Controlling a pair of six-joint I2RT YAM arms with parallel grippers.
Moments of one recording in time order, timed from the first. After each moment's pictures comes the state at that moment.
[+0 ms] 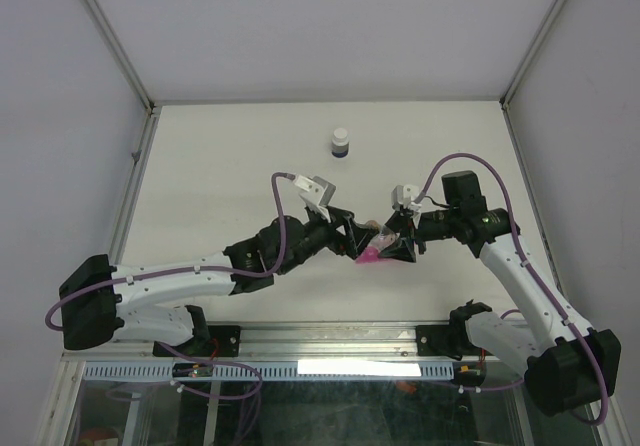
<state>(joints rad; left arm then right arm) -1.18 1.22 0.74 0.42 -0.28 -0.49 0.30 0.97 0.79 -0.72 -1.08 -0.78</state>
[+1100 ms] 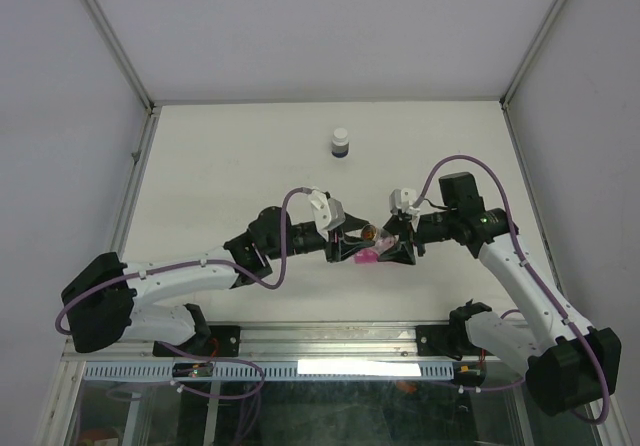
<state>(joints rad) -1.07 1.26 0.67 0.64 0.25 -0.07 0.31 0.98 0.79 -0.75 -1.08 -0.82</state>
